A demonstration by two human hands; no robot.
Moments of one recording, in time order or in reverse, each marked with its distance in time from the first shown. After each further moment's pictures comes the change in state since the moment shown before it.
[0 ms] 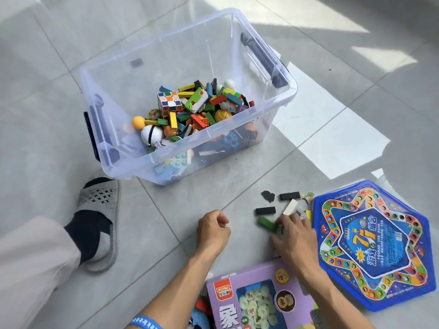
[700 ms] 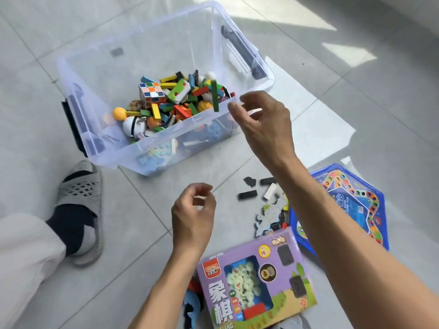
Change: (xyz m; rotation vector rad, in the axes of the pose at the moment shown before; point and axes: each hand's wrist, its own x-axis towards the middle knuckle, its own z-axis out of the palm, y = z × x) left_hand -0.076 0.052 -0.077 -0.387 0.171 0.242; right_hand 0.055 -0.140 -0.195 0.764 0.380 -0.236
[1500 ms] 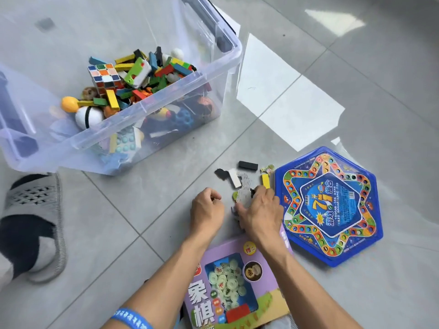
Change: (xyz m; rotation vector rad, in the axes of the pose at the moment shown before) left_hand 0.021 -0.071 0.123 0.412 -0.301 -0.143; right_hand -0.136 0.192 0.018 -0.768 -0.271 0.528
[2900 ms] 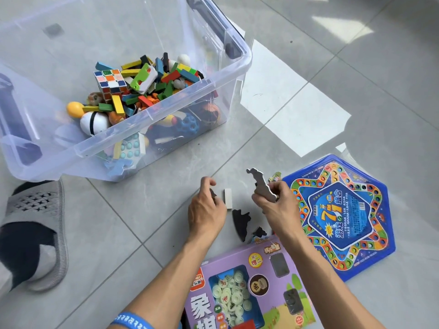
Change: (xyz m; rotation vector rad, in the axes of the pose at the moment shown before) left_hand 0.020 0.003 -0.010 0.145 0.186 0.241; right_hand 0.023 0.012 -0.031 0.834 -0.045 0.033
